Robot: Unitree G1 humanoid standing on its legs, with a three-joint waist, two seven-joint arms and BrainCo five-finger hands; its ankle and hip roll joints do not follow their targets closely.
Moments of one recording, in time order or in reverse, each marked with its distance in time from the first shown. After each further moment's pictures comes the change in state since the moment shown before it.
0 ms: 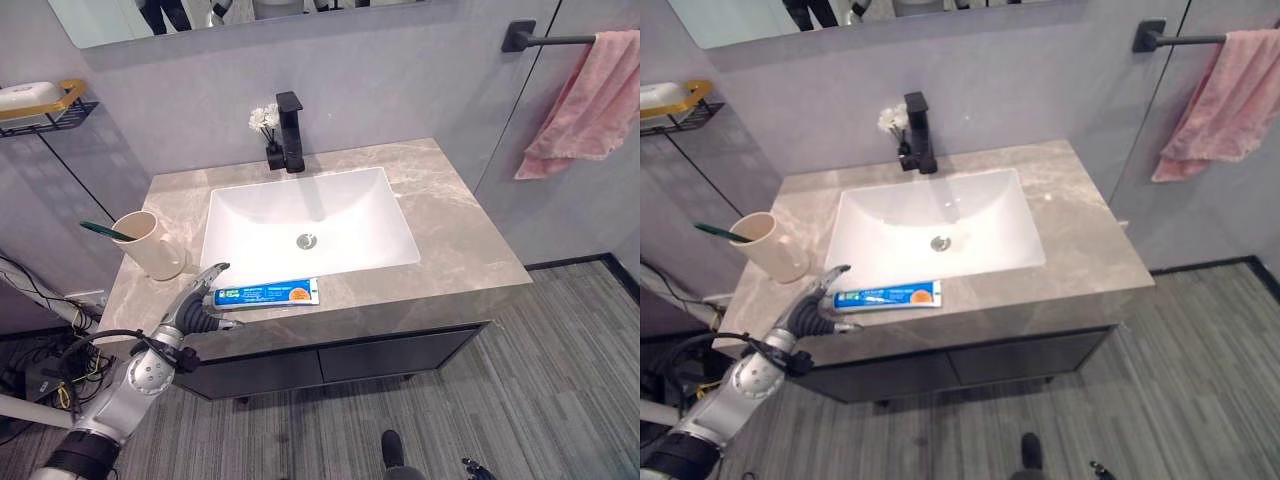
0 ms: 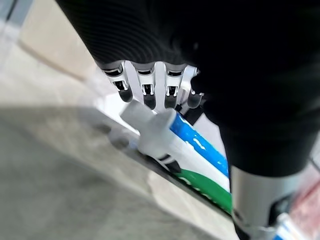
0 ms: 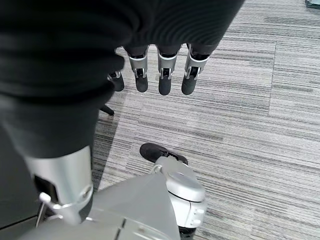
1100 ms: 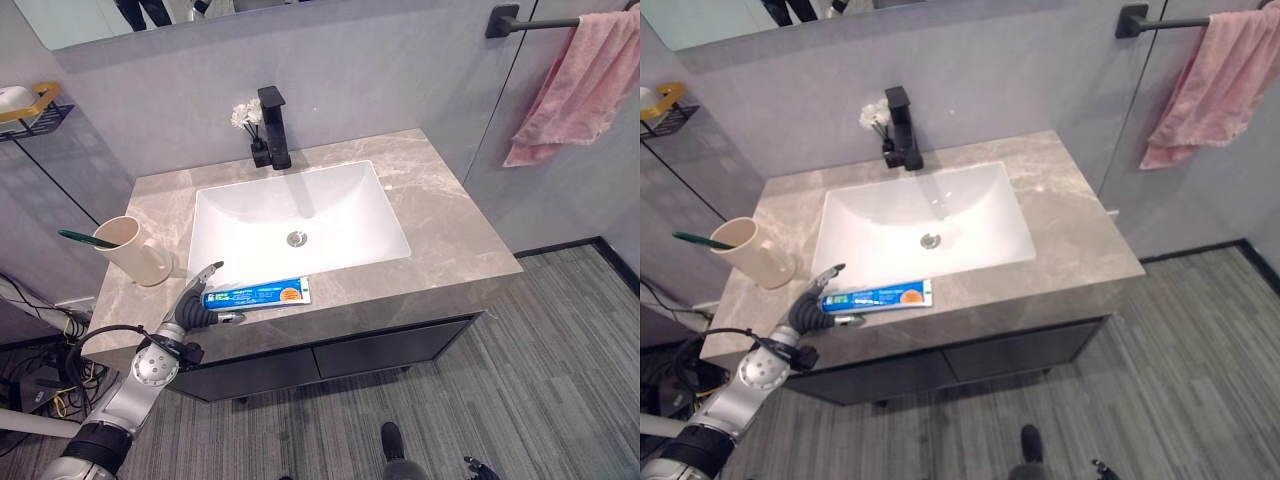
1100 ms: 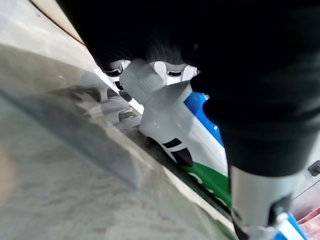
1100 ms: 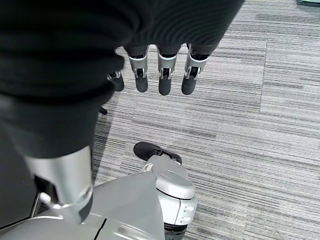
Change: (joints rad) left arm -0.049 -0.022 -0.003 0.079 -0.072 0.016 -0.032; right arm 0.002 -0.015 0.000 -0.012 -0.008 0.000 0.006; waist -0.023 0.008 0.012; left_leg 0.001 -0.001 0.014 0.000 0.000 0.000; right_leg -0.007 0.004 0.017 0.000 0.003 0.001
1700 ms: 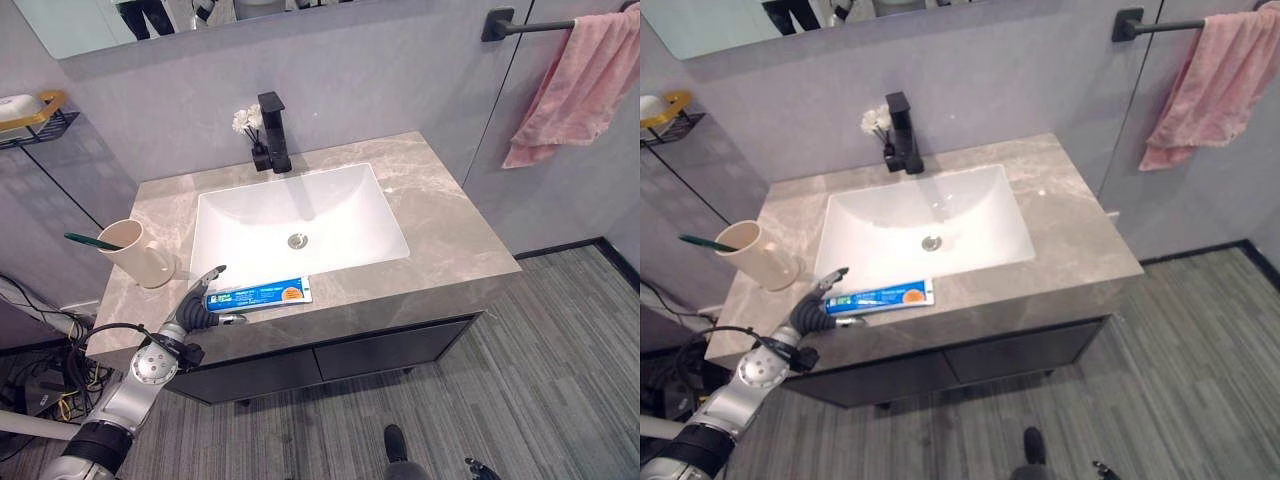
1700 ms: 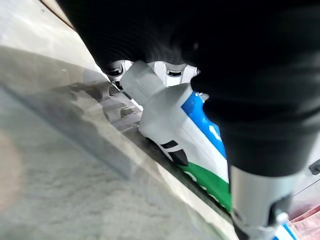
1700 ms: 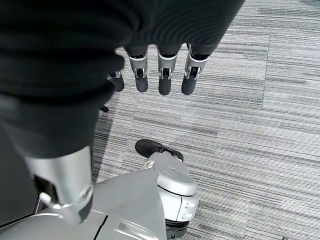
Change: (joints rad) left arm -0.004 0.000 -0.004 0.001 -0.047 0.027 -0.053; right arm 0.000 -0.010 -0.005 0.000 0.000 0.002 0.021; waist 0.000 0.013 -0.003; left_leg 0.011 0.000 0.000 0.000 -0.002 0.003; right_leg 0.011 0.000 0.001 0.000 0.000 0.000
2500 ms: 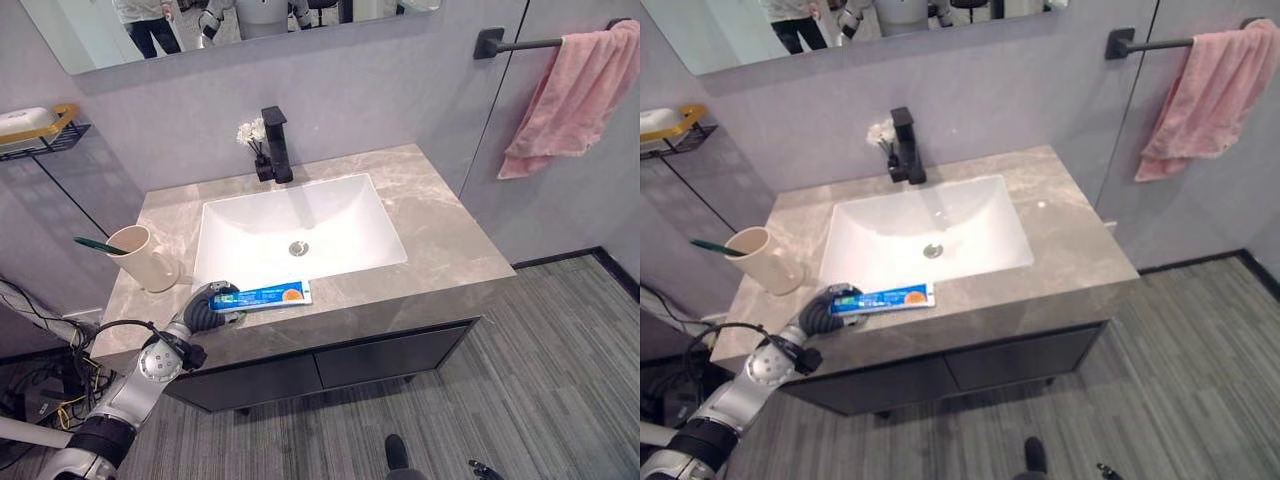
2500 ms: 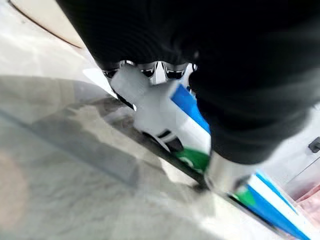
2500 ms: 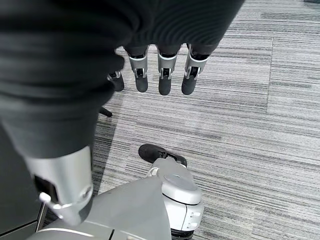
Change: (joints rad) left arm -0.057 0.007 -0.041 0.043 0.092 0.037 -0.011; right arm 0.001 -0.008 -0.002 0.002 0.001 0.016 0.004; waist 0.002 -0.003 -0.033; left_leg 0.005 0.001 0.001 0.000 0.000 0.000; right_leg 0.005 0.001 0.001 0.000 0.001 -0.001
